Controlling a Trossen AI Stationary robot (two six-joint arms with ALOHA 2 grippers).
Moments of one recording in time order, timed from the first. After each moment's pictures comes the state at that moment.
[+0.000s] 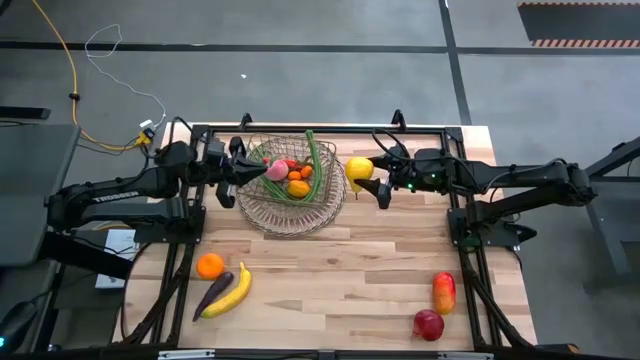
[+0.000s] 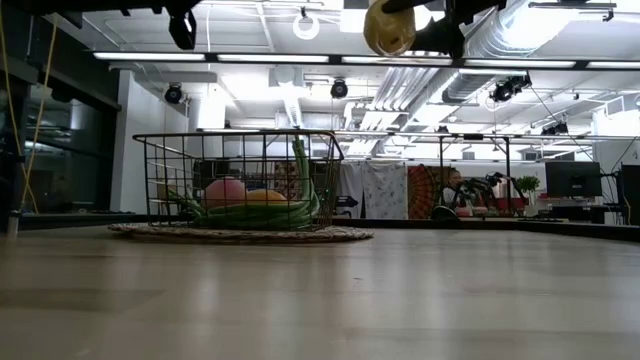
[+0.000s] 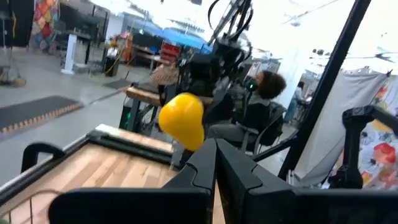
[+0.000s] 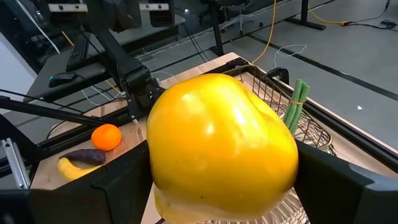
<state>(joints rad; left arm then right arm) 0.41 0.69 0.53 0.28 0.26 -0.32 -0.06 1.06 0.88 -0.10 0.21 0.31</state>
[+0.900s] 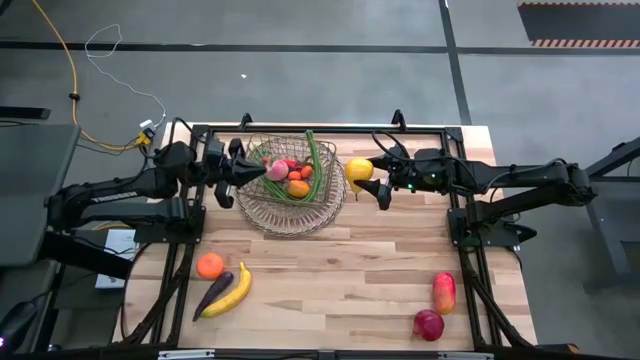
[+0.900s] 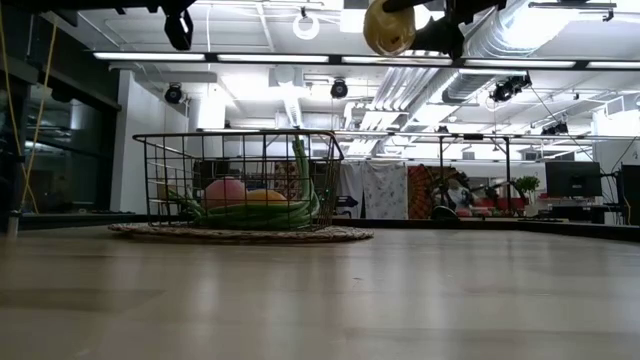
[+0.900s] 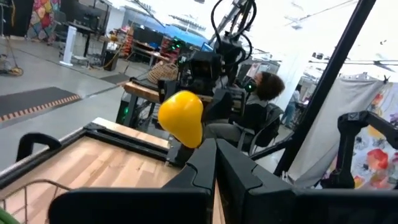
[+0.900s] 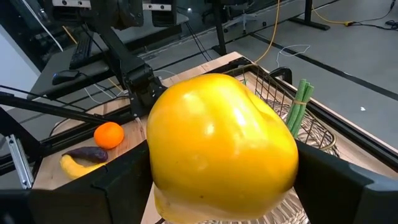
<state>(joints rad) 0.40 0.67 0.53 0.25 0.25 -0.36 -0.06 1.06 0.88 -0.10 0.20 0.31</state>
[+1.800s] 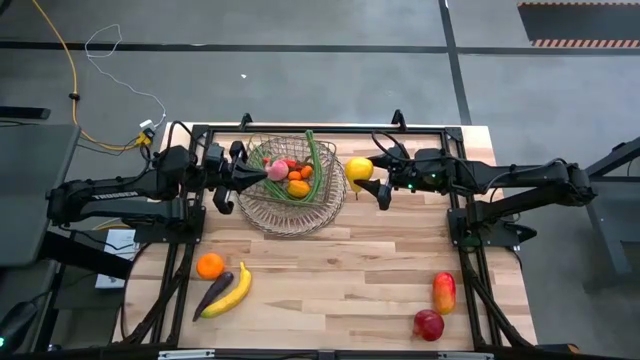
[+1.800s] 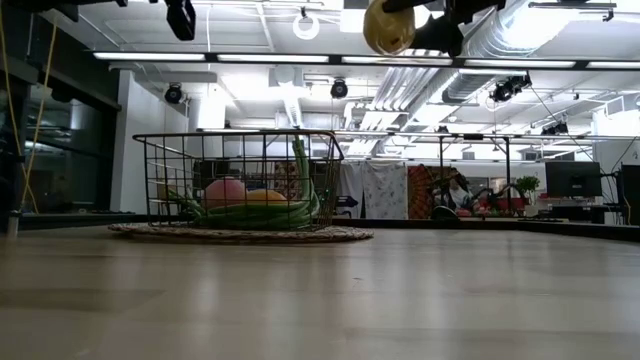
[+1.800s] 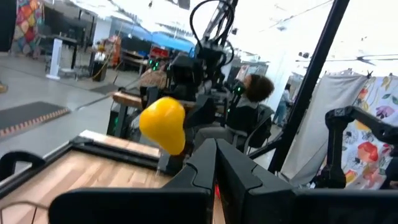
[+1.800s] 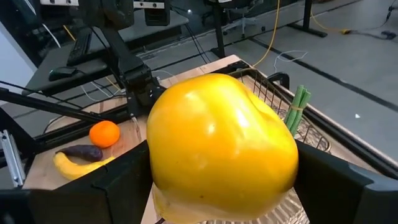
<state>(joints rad) 0.32 0.68 0.53 0.31 0.21 -0.31 -0.06 1.06 0.88 -0.09 0.20 0.26</state>
